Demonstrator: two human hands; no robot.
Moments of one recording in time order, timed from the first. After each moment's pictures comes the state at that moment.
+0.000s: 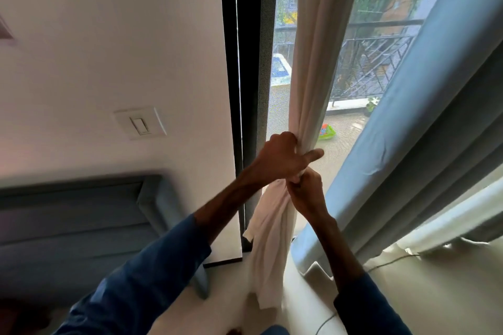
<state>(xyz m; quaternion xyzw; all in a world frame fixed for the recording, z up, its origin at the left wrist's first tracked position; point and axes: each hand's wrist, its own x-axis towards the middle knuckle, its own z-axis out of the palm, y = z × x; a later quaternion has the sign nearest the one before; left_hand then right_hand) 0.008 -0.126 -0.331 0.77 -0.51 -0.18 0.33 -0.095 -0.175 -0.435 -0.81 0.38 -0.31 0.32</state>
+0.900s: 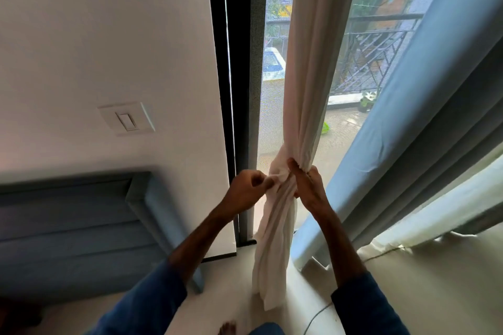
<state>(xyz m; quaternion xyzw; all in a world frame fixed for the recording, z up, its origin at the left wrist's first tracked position) 0.028 -0.082 -0.439 0.73 -0.44 -0.29 0.43 -0.109 -0.188 -0.429 -0.65 0.45 -0.29 0.54</state>
